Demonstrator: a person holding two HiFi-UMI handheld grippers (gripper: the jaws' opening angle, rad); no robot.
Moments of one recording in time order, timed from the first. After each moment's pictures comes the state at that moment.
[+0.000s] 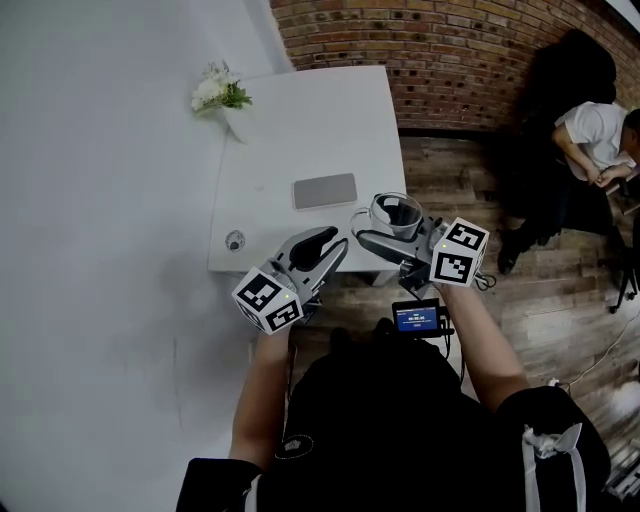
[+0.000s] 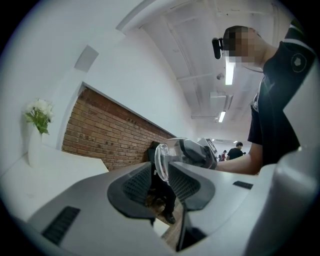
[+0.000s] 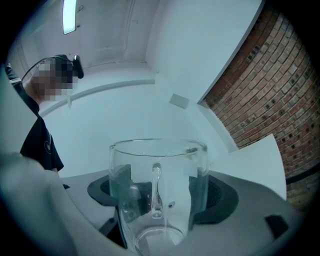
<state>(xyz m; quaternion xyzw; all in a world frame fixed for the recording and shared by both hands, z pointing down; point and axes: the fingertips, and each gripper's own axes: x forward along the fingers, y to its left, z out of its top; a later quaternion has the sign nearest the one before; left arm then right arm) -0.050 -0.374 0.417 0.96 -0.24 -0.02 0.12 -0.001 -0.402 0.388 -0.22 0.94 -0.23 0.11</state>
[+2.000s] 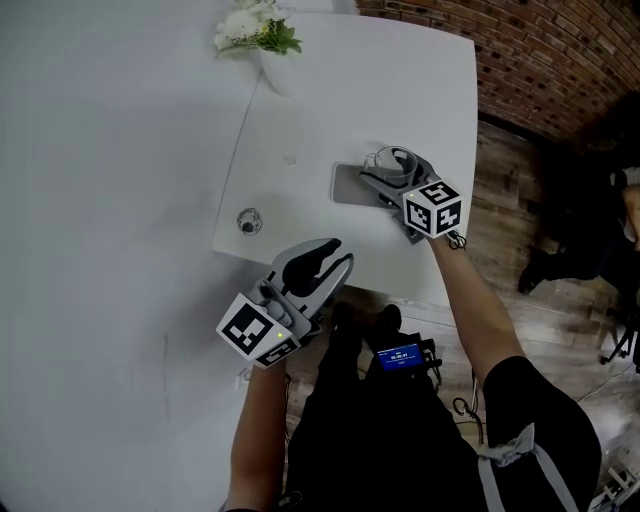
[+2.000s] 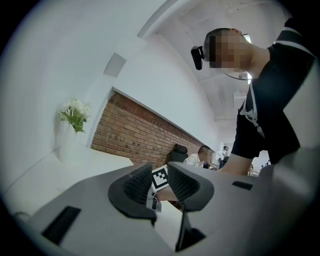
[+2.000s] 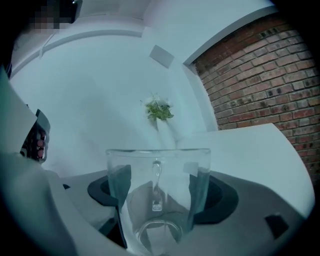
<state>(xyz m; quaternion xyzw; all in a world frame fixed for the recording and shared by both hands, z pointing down) -0.115 -0.429 0.444 0.92 -0.36 -0.02 0.16 -0.082 -0.616 0.599 -0.29 0.93 -0.20 -0.08</state>
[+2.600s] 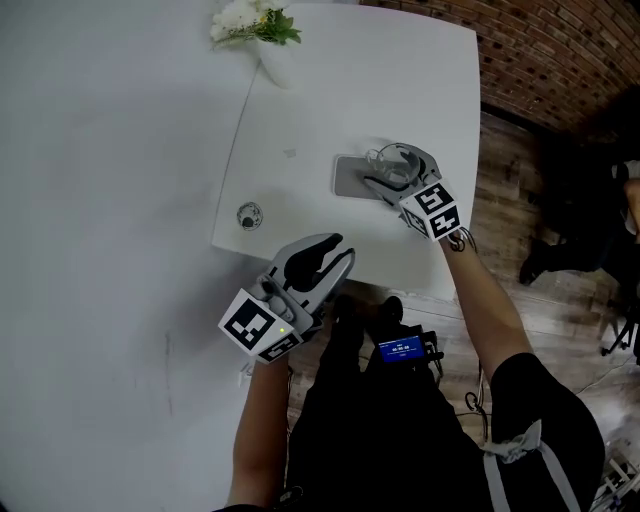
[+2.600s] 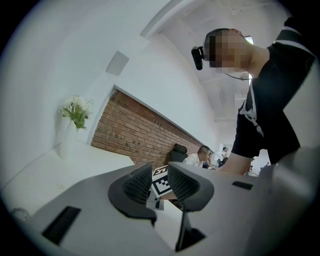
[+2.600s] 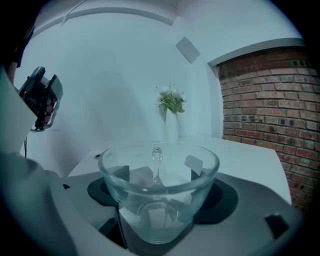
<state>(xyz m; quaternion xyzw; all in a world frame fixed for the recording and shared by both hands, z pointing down) -0.119 -0.428 0.450 0.92 -0.36 -0.03 0.17 -0.082 -0.601 0.614 -0.28 0.94 -0.08 -0.18</state>
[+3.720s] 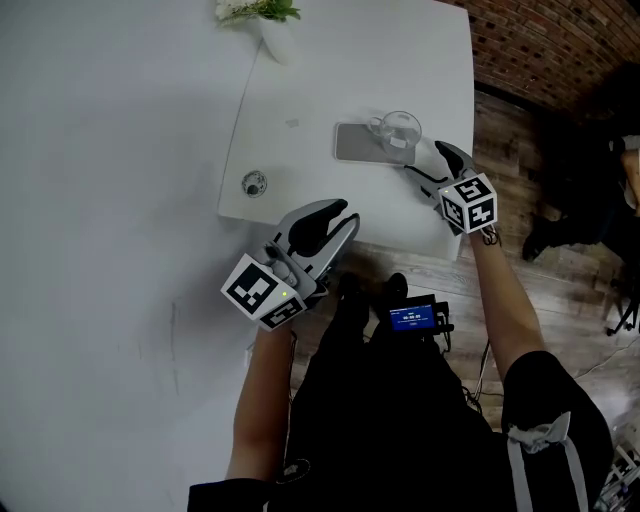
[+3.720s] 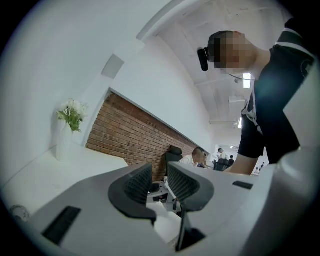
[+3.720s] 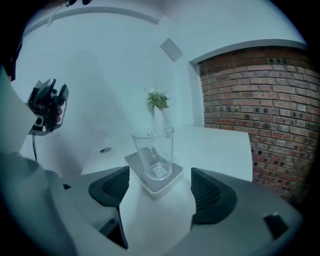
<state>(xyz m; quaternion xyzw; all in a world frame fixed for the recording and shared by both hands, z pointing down) -0.118 -0.406 0.441 0.93 -0.34 -0.04 0.17 0.005 -0.550 0.623 -0.34 0.91 -0.14 -0.20</state>
